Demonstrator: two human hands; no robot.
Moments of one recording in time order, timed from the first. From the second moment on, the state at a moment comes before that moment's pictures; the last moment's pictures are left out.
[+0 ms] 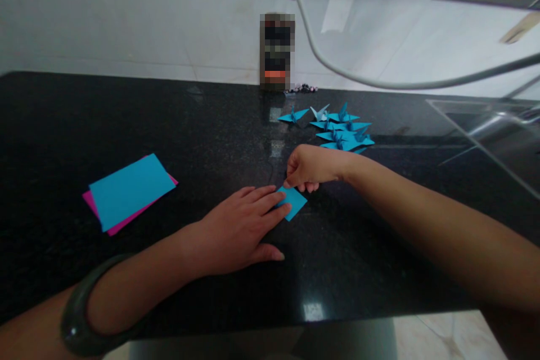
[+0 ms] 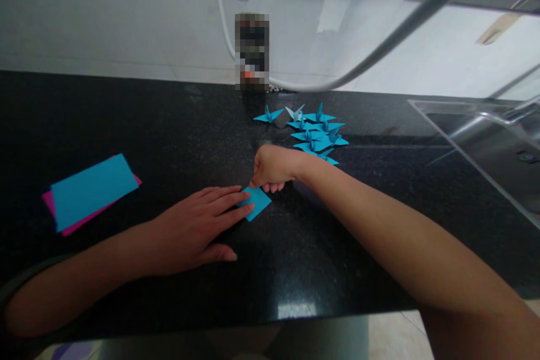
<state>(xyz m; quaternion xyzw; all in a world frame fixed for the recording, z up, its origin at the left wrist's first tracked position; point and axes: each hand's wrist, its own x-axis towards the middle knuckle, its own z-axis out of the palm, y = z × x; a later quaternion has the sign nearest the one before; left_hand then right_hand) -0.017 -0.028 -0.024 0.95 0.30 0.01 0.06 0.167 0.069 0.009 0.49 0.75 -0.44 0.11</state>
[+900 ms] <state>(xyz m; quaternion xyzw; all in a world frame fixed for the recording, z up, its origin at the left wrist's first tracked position) -0.018 -0.033 -0.020 0.94 0.33 0.01 0.06 0.188 0.031 0.006 0.53 0.82 -0.21 0.02</state>
